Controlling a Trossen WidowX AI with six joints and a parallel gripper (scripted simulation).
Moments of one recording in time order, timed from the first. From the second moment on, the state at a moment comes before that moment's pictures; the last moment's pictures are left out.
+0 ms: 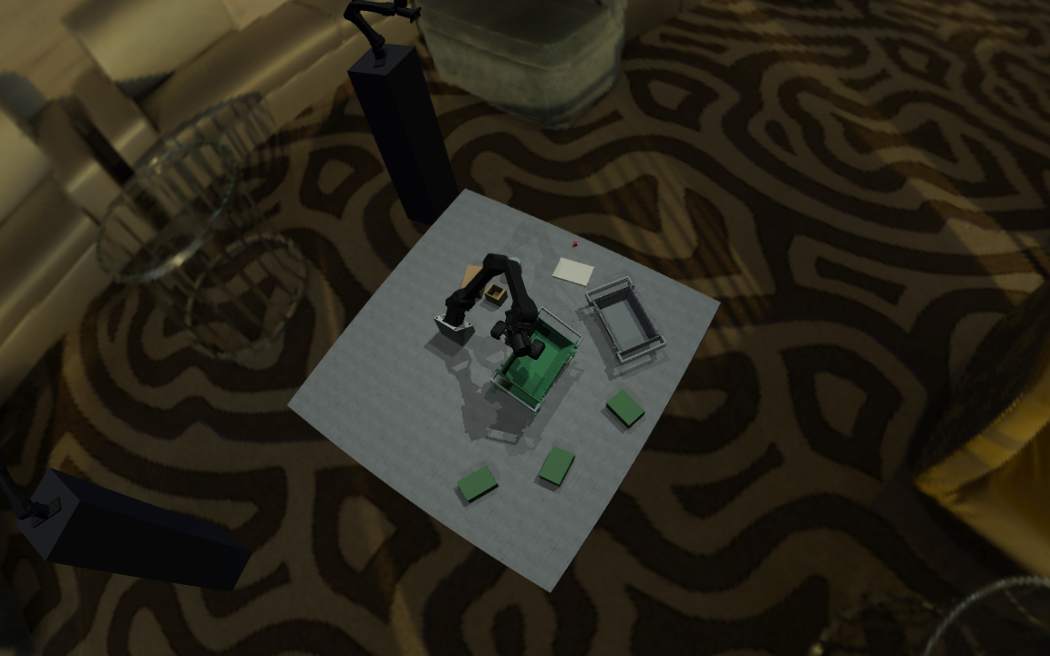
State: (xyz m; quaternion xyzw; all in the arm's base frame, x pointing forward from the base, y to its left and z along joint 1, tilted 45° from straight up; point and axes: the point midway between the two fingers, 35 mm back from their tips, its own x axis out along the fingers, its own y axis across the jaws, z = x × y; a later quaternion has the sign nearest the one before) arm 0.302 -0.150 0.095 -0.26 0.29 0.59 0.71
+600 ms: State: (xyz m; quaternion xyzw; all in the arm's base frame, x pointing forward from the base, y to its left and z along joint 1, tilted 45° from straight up) arm 0.305 -0.135 0.078 -0.26 0.29 0.59 0.71
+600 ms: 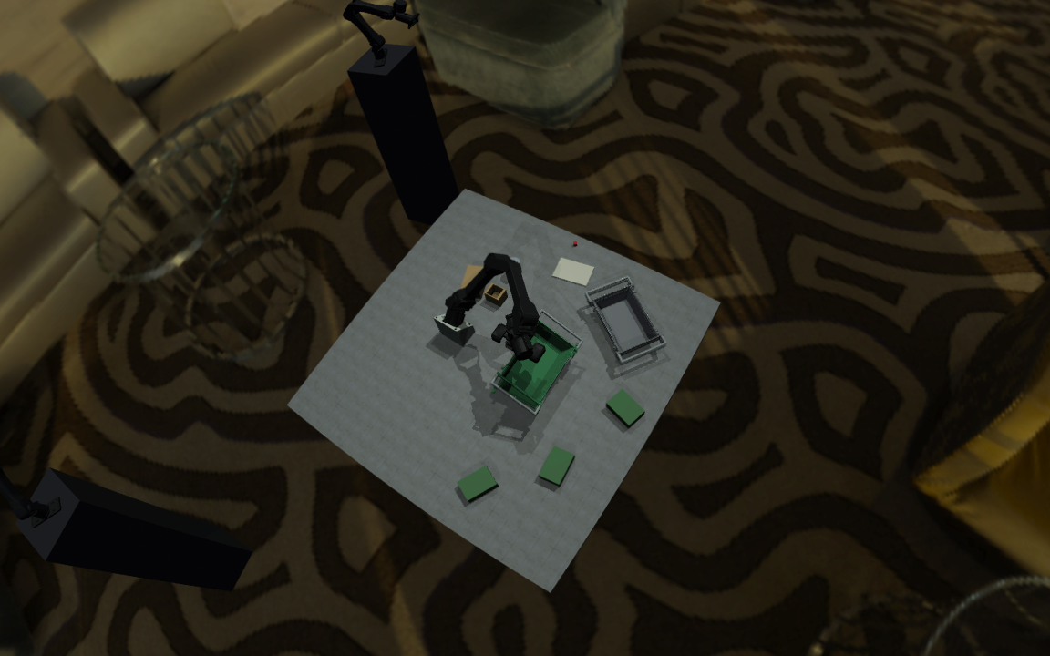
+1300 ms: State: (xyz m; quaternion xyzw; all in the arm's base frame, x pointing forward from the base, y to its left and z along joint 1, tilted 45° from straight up) arm 0.307 -0.118 0.060 -0.26 0.29 0.59 0.71
